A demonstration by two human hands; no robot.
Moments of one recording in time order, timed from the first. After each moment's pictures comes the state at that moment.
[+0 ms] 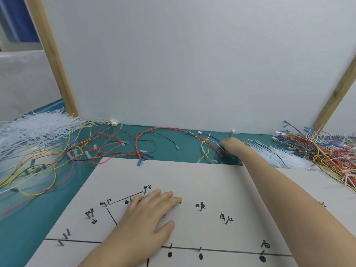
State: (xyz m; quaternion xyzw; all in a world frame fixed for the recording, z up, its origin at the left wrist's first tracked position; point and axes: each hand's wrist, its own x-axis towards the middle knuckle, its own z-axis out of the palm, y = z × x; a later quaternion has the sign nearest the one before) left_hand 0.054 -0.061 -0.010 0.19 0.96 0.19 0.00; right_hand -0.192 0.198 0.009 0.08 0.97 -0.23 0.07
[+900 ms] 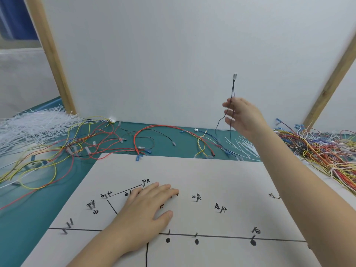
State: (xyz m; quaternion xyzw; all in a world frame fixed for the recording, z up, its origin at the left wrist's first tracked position) left_hand 0.054 -0.062 -0.012 0.19 0.96 0.21 0.00; right_hand -0.135 0.196 0.101 -0.03 0.61 -0.79 -0.04
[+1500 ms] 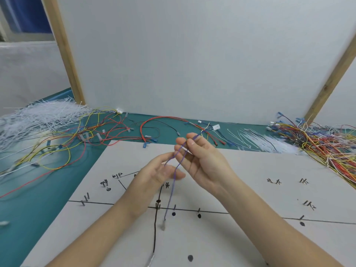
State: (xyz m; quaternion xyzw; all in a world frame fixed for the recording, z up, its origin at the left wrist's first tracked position) left_hand 0.065 -0.051 0.018 0.13 0.72 0.69 0.01; right_hand 0.029 0.090 0.056 -0.05 0.40 -0.90 0.17
